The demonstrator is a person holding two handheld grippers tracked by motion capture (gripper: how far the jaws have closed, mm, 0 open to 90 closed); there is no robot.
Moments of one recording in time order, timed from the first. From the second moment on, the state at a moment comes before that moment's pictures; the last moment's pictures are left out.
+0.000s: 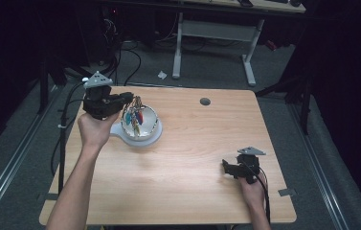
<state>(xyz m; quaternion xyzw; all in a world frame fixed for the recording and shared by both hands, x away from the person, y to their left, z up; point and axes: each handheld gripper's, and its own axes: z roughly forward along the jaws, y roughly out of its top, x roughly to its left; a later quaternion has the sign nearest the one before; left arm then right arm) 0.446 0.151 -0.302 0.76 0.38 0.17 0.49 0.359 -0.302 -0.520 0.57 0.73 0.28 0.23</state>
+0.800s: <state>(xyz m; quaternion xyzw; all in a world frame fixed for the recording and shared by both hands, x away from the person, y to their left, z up) 0.474 0.142 -0.315 0.76 0.40 0.16 0.49 0.359 -0.302 -0.520 0.57 0.73 0.28 0.23</state>
